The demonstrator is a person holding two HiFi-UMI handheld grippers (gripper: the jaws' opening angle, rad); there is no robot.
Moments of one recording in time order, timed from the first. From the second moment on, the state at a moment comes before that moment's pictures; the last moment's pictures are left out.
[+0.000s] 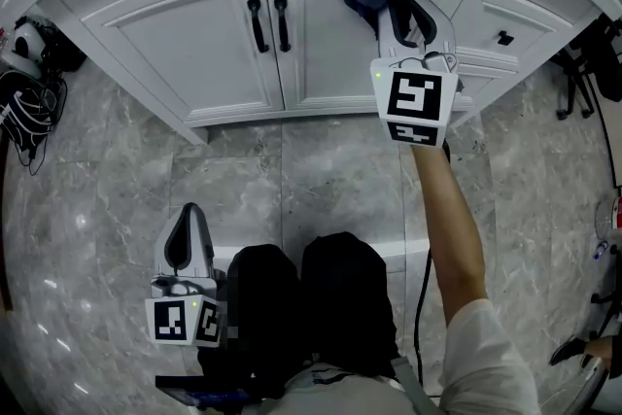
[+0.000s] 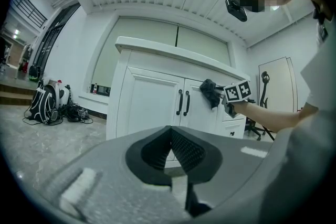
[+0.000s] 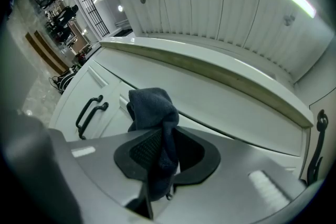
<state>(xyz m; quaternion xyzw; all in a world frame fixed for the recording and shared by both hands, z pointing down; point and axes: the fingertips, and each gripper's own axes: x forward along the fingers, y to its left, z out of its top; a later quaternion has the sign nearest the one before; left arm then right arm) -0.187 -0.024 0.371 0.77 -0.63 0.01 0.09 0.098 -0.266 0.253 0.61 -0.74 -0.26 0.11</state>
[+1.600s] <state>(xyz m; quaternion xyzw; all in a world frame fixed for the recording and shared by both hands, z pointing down) -0.186 -0.022 0.377 0.77 -0.63 0.01 0.10 0.148 -0.272 0.330 0.67 -0.72 -0.16 0.09</state>
